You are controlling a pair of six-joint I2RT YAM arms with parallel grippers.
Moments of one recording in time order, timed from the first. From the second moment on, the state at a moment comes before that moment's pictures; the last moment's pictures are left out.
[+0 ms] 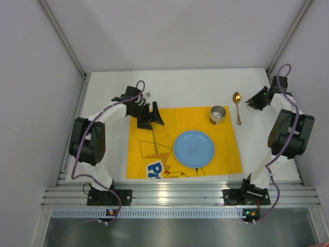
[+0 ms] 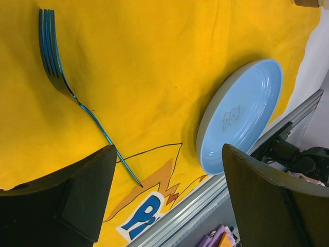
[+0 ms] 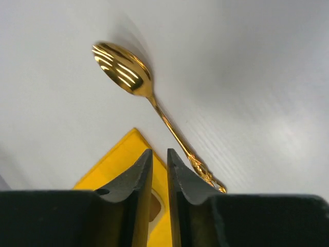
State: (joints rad) left arm -0.28 1.78 1.23 -0.55 0.58 -0.43; right arm -0.25 1.93 1.35 -0.38 -0.29 0.70
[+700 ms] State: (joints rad) left arm -0.32 1.80 1.20 -0.49 0.61 -0.51; right arm -0.21 2.02 1.60 -0.76 -0.10 0.34
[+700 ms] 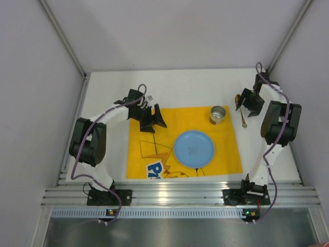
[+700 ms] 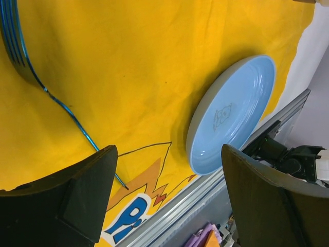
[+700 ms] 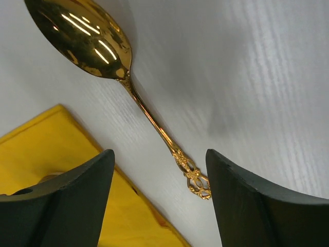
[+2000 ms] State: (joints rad) left arm -0.32 1.56 1.06 -0.54 0.53 -0.52; right arm -0.06 1.78 1.58 -0.96 0.26 0.25
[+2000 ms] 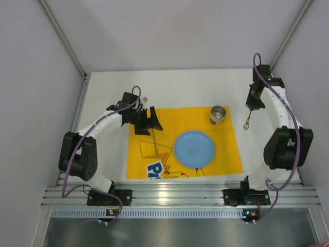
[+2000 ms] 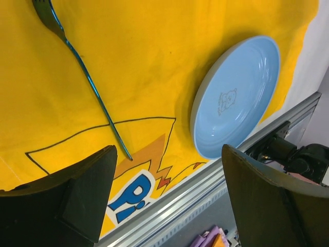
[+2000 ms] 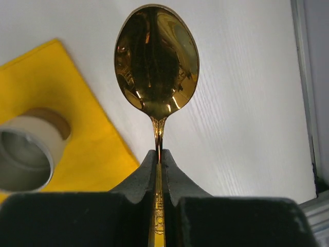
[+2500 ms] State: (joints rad) left arm -0.64 1.87 1.24 -0.52 0.45 -0.47; right arm 0.13 1.27 1.02 -1.03 0.05 0.38
